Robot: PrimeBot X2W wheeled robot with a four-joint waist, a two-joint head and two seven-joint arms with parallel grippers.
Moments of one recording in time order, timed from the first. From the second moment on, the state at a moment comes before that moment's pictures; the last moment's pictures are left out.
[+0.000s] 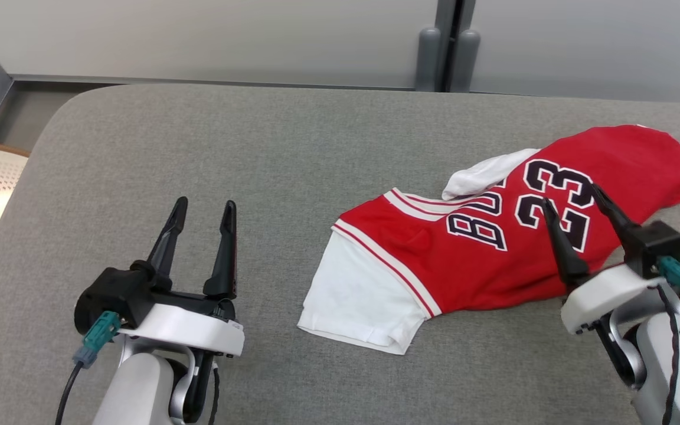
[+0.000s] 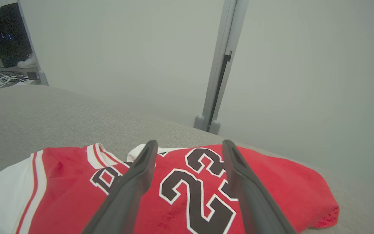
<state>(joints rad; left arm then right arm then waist) -0.23 0.05 -0.15 0.22 -0.29 -0.09 -0.26 -0.34 -0.25 0.18 0.38 0.11 0.13 -0.13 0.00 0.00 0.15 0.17</state>
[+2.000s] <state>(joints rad) -0.26 0.05 -0.38 0.10 -0.56 0.01 -0.26 -1.32 -0.59 0.88 0.77 0.53 0.13 0.19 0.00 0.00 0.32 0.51</state>
